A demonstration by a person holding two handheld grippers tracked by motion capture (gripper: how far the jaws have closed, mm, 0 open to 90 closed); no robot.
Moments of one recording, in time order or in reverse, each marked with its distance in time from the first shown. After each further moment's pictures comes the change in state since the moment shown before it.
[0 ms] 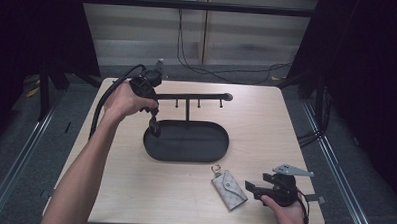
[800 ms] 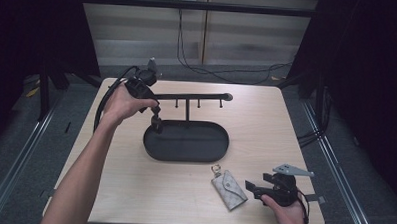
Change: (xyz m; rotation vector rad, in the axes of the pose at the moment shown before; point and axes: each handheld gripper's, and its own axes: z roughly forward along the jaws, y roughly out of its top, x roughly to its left) left arm 0.011 -0.014 0.005 -0.123 -0.040 -0.086; right arm 0.000 0.000 0.000 0.001 -0.005 0.007
